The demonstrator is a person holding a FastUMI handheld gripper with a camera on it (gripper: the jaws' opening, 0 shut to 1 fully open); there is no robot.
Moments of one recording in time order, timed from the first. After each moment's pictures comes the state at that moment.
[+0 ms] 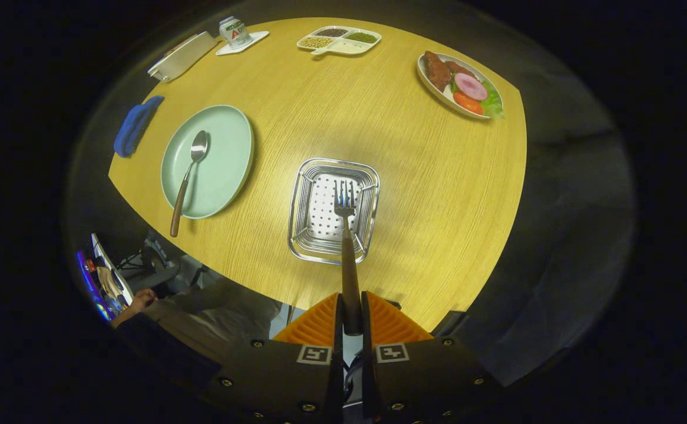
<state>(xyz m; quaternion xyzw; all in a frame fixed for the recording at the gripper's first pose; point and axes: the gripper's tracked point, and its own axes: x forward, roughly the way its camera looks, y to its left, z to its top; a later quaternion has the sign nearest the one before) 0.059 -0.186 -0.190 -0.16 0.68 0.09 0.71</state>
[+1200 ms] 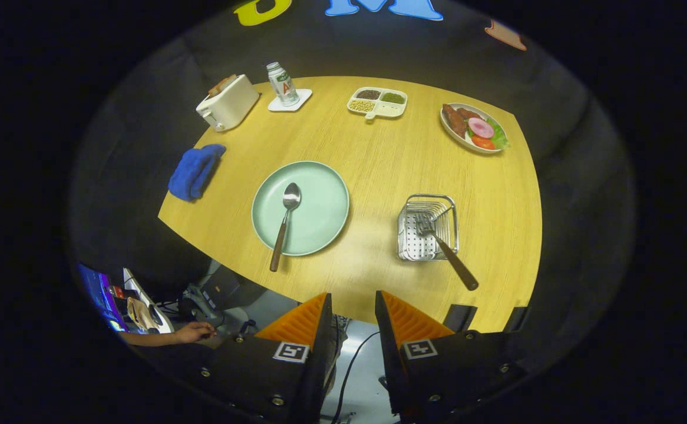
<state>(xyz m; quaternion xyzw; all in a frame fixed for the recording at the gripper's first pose) -0.002 -0.056 -0.150 -0.05 0.55 0.15 0.82</state>
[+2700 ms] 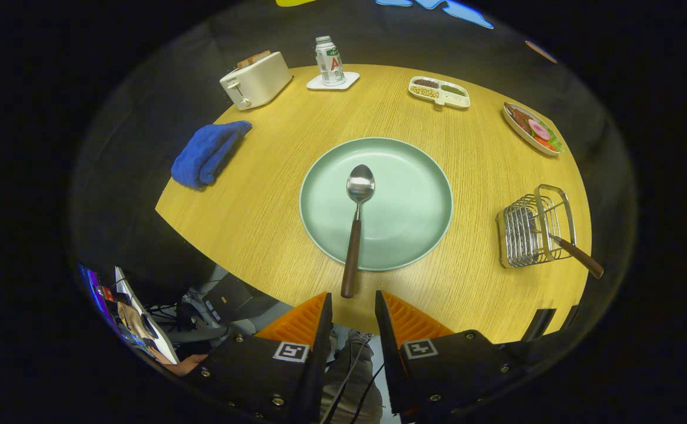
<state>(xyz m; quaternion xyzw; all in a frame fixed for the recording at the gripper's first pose) -0.007 0.077 -0.247 -0.06 0.53 0.16 0.83</state>
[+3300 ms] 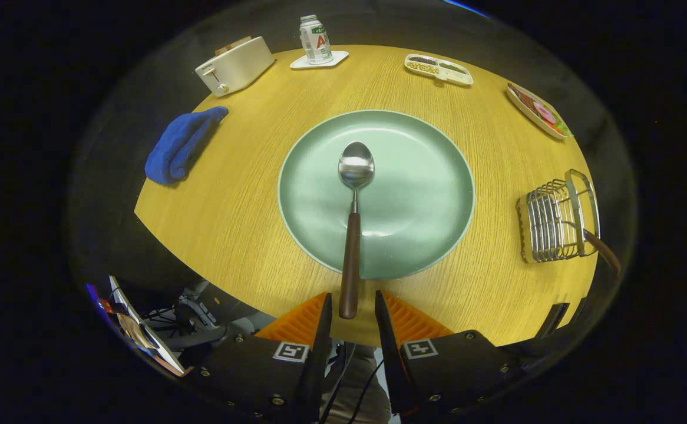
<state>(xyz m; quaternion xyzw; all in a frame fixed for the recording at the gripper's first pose) 0.006 0.086 -0.298 -0.04 0.58 0.13 0.81</state>
